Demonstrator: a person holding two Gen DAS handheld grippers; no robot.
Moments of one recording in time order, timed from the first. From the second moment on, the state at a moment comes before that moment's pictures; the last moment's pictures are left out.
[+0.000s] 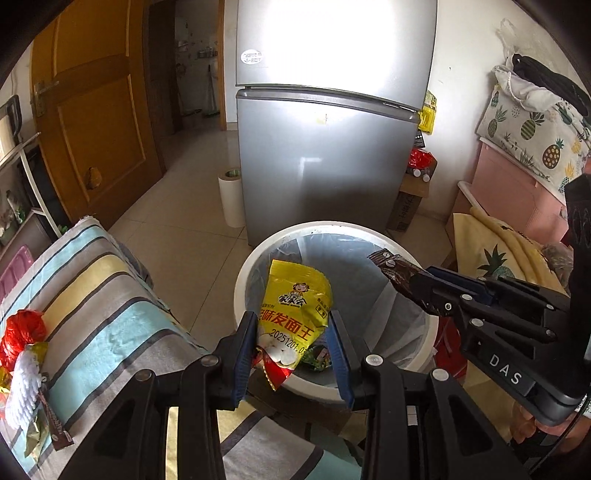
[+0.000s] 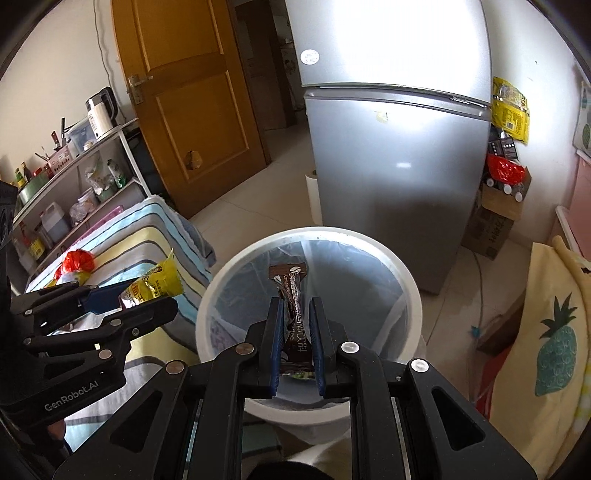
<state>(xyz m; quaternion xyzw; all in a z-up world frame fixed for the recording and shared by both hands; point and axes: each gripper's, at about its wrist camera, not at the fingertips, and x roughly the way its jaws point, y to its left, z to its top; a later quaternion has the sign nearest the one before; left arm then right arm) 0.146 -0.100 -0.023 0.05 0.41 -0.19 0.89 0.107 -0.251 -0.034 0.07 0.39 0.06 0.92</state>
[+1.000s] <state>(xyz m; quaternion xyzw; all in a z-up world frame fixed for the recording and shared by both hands) 0.161 -0.094 -0.032 0.03 0.43 -0.17 0.89 0.114 -0.260 -0.045 0.08 0.41 0.04 0.91</state>
